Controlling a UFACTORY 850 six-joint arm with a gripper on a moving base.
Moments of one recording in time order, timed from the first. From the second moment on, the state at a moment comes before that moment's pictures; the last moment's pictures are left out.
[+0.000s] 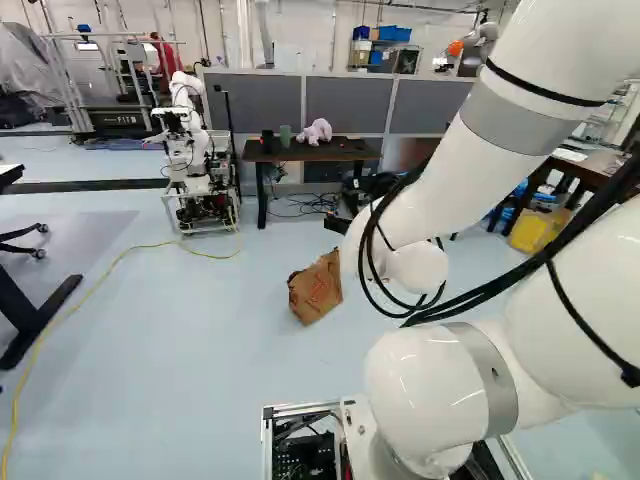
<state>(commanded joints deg) 0.0 16.0 -5.0 0.0 50.0 0.0</state>
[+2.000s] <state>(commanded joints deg) 0.0 3.4 -15.7 0.4 47.8 0.0</state>
